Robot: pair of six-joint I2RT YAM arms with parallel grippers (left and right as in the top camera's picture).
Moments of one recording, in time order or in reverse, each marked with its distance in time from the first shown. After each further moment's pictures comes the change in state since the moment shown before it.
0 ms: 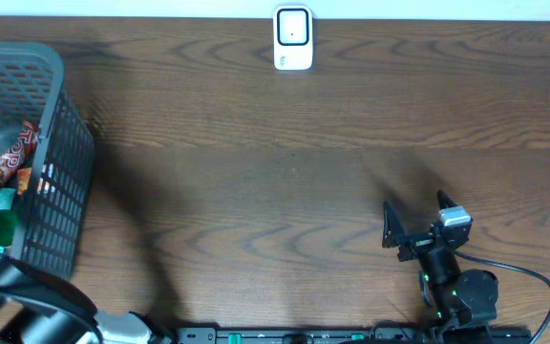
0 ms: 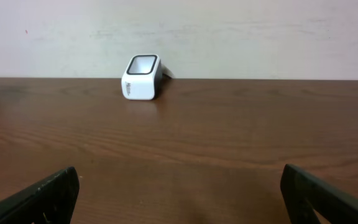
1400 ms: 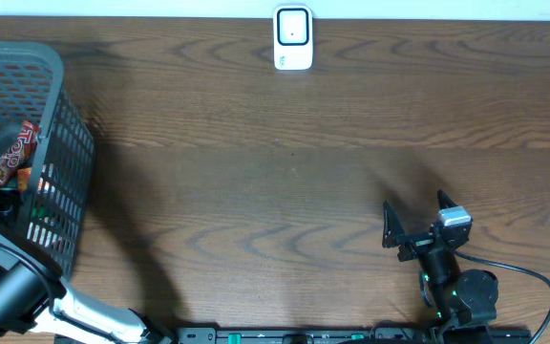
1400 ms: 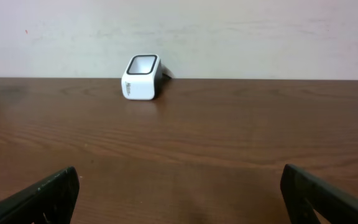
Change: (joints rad) left arm 0.000 0.251 -0.008 0.065 0.052 0.072; right arm 0.000 0.000 0.000 0.000 0.000 0.000
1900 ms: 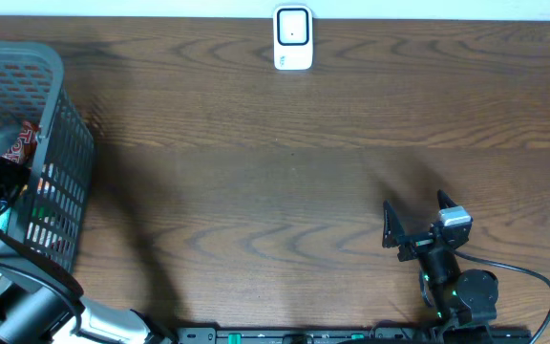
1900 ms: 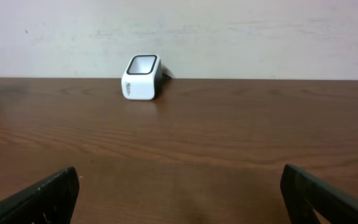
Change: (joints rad) left arm -0.049 -0.137 0.000 0.014 0.224 0.356; right arm 0.000 0.000 0.000 0.000 0.000 0.000
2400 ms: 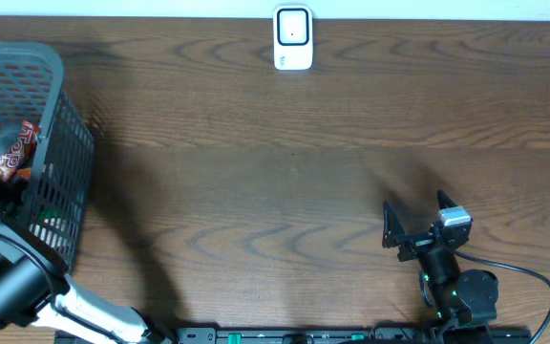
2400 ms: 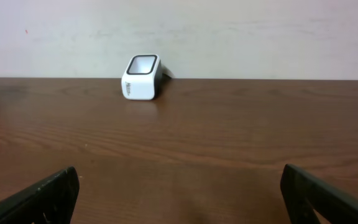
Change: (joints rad) left arm -0.019 0.156 -0.043 -0.076 -0.005 0.048; right arm 0.000 0.000 0.000 0.000 0.000 0.000
